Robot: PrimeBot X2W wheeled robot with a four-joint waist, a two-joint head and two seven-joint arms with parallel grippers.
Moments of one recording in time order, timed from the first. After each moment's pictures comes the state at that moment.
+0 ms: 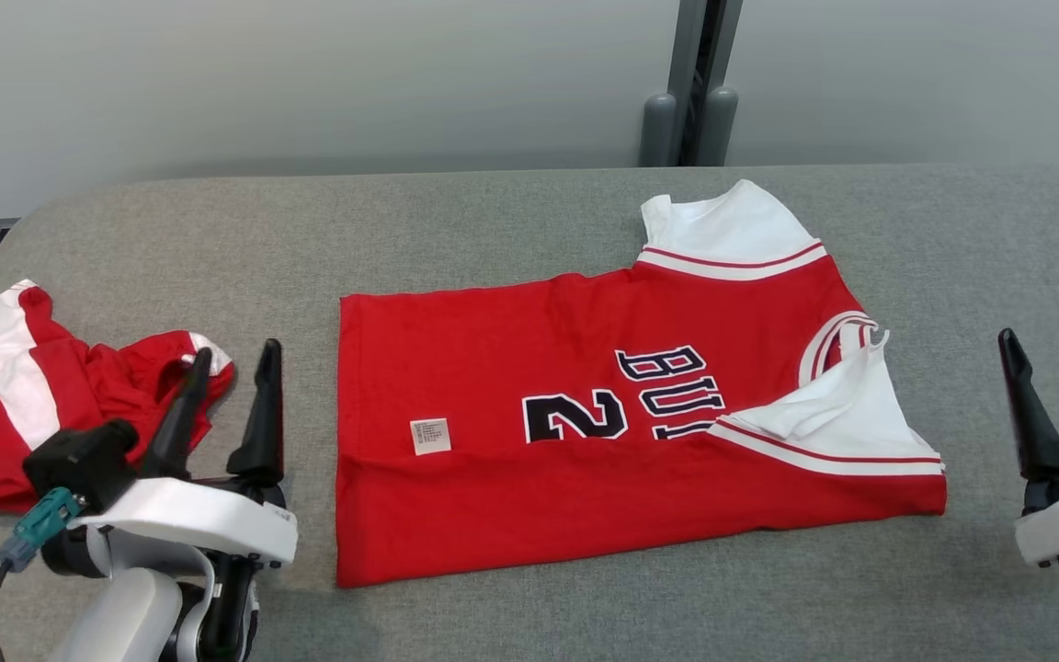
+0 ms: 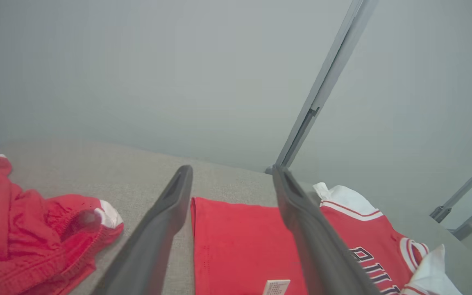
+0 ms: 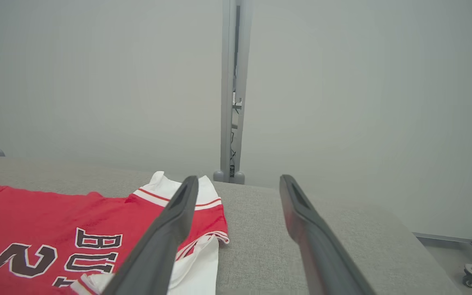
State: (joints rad) left arm -0.24 0.39 -0.45 0.14 -0.88 0.19 -0.26; right arm -0.19 -0.40 0.07 0.24 0.37 0.13 -0.23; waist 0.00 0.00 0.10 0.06
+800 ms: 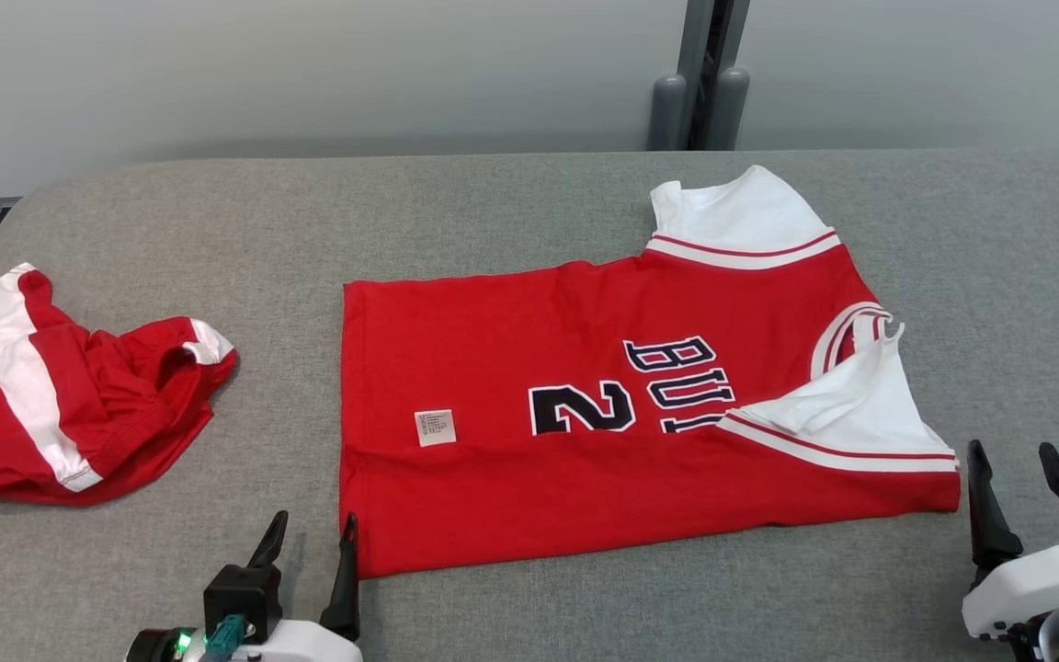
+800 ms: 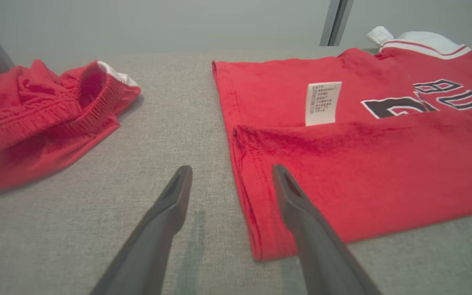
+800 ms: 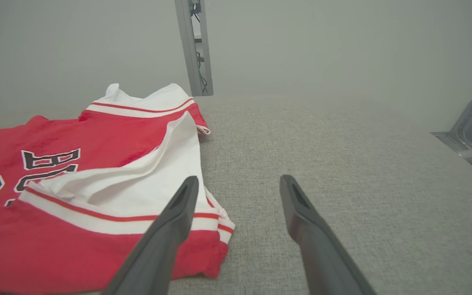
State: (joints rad) left arm -0.05 0.11 -0.27 0.43 -0.26 0.13 -0.26; right arm -0.15 -0.18 -0.08 0.50 0.21 0.13 -0.26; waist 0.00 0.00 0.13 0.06
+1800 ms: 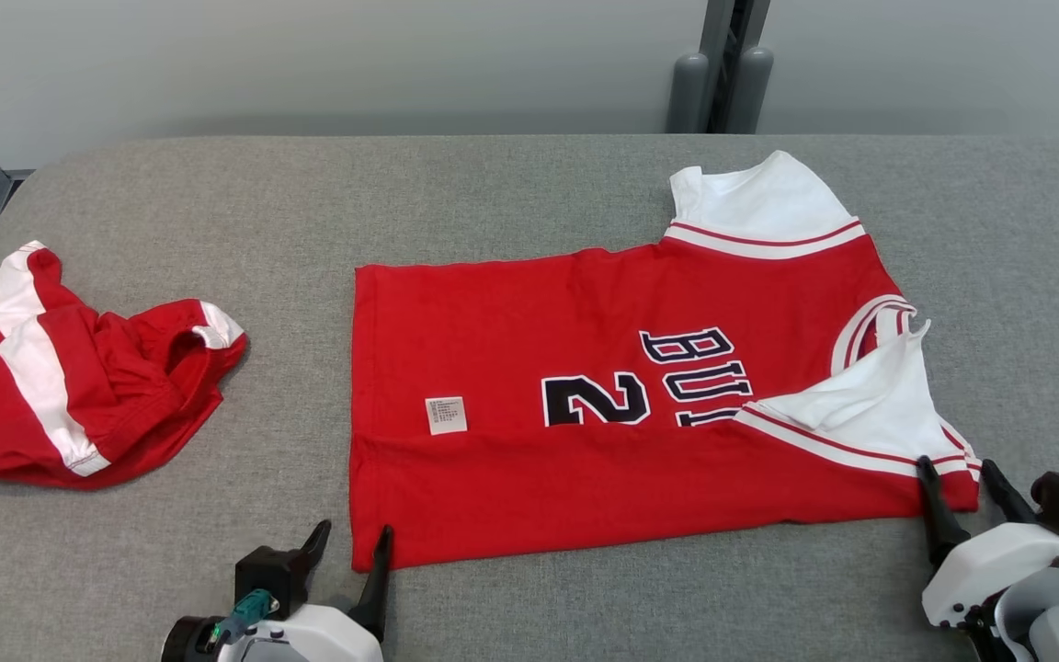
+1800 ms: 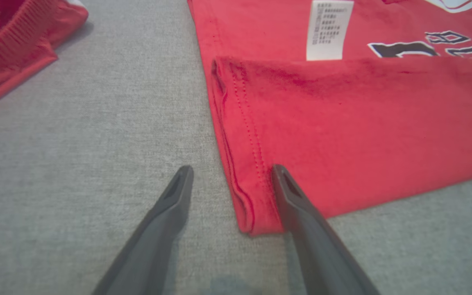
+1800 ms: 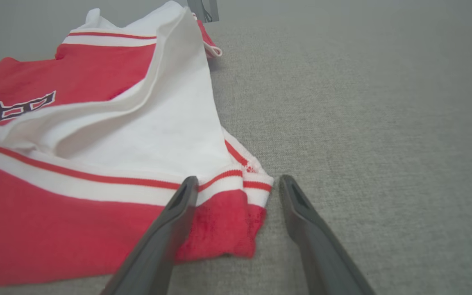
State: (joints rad) left arm -0.18 0.08 -0.32 0.71 -0.31 0.00 -0.26; right arm -0.32 -0.21 0.08 0.83 0.36 0.13 -0.26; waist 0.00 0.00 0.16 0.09
